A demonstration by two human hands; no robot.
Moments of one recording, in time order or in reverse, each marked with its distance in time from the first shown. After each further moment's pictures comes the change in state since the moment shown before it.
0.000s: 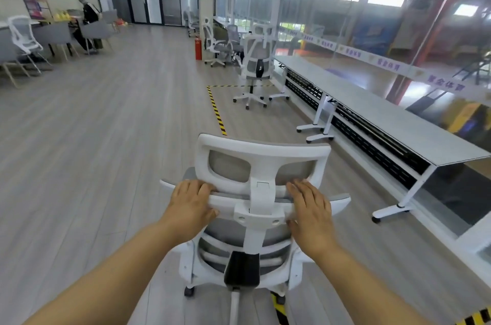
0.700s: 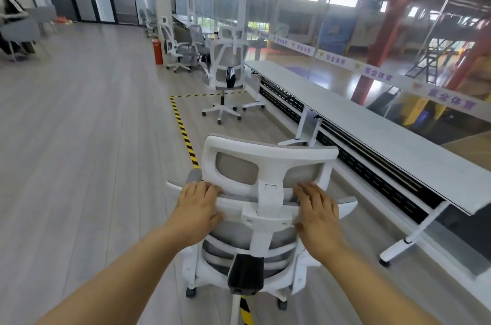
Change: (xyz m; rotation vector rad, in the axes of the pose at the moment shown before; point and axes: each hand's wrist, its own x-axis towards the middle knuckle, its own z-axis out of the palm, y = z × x) left_hand 0.482 -0.124 0.139 -0.061 -0.067 0.150; right_hand 0.376 0.180 0.211 -0.109 0.001 0.115
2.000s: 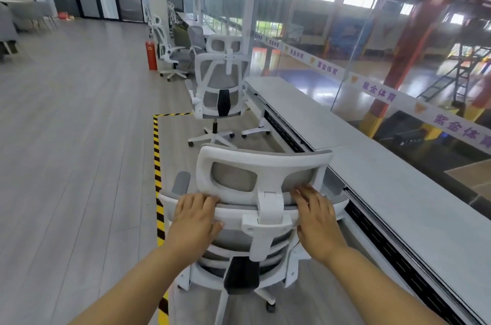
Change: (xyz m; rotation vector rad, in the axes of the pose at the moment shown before) left_hand 0.778 -0.183 0.188 -0.012 0.122 -0.129; right_hand 0.691 0.348 0.388 -0.046 -0.108 -0.119
